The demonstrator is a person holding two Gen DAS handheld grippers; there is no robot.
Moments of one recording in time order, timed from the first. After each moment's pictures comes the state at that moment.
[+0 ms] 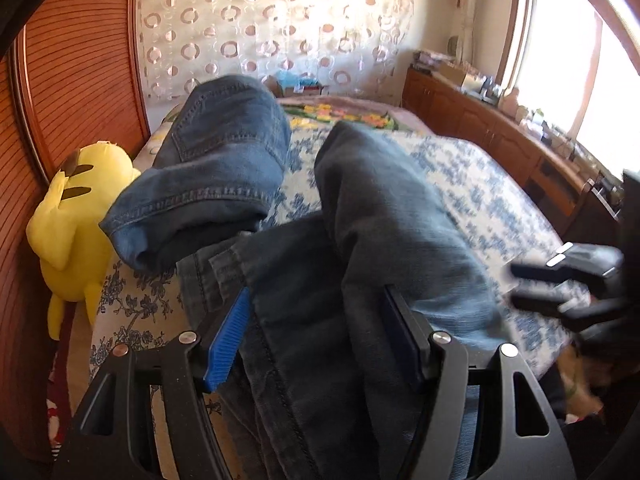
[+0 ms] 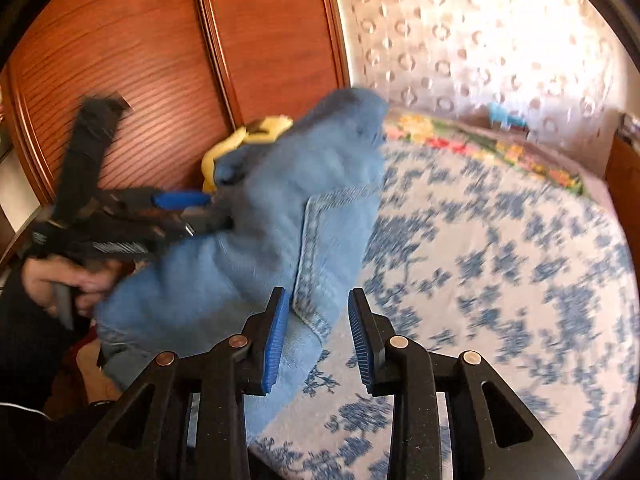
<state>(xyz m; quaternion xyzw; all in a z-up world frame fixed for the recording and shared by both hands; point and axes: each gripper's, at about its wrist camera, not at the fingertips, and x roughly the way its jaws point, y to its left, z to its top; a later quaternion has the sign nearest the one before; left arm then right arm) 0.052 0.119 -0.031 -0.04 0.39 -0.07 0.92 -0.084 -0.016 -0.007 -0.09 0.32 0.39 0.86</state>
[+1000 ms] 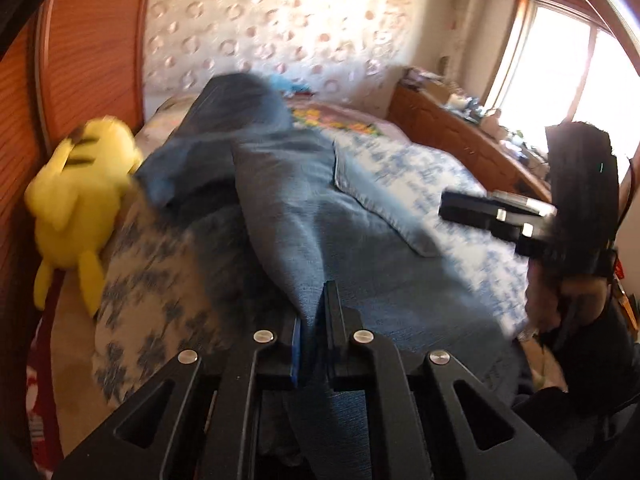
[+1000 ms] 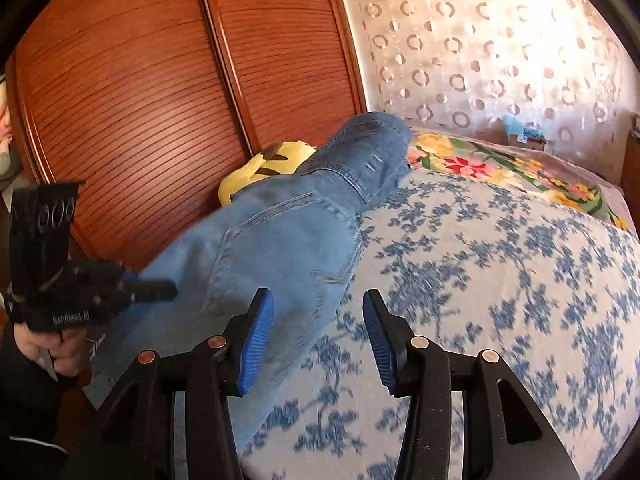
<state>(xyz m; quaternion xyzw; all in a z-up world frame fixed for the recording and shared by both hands) -0.009 0.154 -0.032 -0.09 0.38 -0.09 0.91 -0.060 0.003 0.006 -0.06 0.29 0.41 0.86</state>
